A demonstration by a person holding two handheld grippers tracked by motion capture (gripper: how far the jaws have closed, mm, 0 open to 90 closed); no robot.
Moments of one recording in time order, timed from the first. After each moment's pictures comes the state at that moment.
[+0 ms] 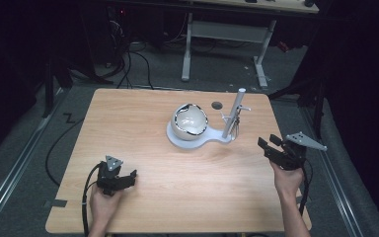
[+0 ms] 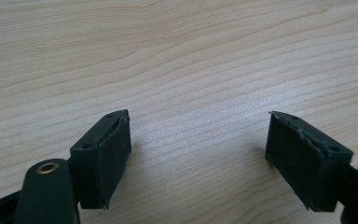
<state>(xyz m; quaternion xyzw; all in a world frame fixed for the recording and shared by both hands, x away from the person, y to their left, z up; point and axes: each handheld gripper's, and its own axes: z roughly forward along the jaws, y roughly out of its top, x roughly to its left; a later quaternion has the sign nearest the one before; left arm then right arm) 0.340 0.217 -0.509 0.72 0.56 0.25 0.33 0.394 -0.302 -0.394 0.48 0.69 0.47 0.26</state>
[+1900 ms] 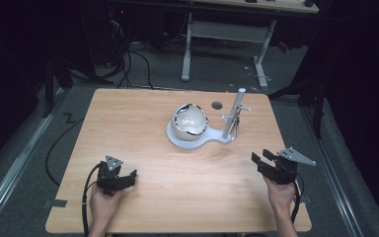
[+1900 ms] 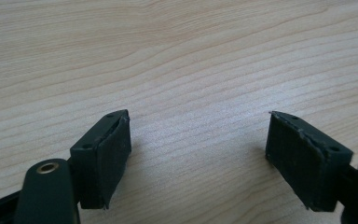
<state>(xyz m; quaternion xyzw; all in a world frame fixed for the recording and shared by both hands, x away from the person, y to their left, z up) 0.340 0.217 -0.509 0.72 0.56 0.25 0.33 0.372 -0.293 -0.436 0.48 0.70 0.46 0.25</state>
